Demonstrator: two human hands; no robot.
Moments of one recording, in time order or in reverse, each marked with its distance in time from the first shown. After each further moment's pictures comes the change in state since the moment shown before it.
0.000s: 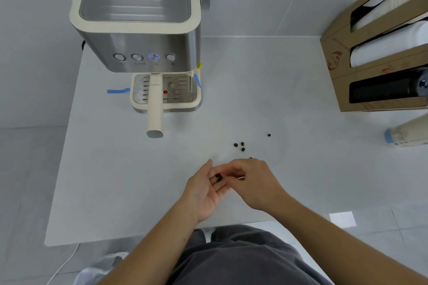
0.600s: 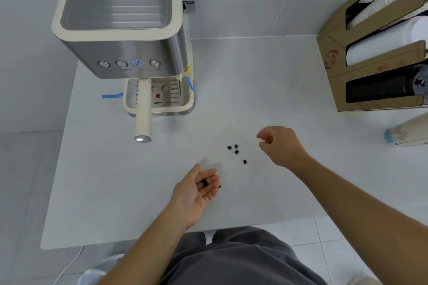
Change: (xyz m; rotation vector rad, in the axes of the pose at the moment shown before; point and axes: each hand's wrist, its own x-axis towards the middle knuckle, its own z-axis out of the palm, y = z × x) left_hand 0.003 -0.003 -0.002 -0.002 0.166 0.042; right_hand 0.067 0.072 -0.085 -0.295 0.232 0.116
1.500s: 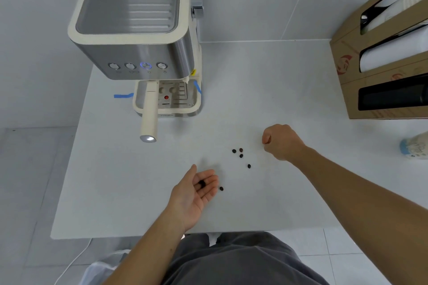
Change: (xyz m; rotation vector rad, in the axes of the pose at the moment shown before) left_hand -0.007 0.001 -0.001 -0.086 0.027 0.056; right_hand 0.042 0.004 0.000 -0.217 -0.170 0.007
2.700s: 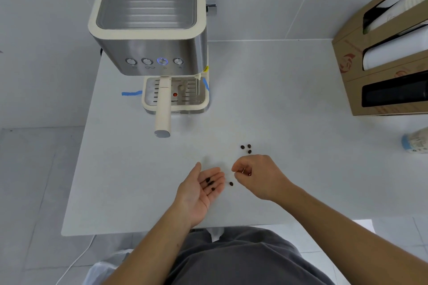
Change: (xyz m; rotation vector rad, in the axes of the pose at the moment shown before) left_hand -0.002 0.008 -0.018 -0.030 -0.013 -0.069; right_hand -0.096 -0.071 0.050 0.298 -0.053 -0.226
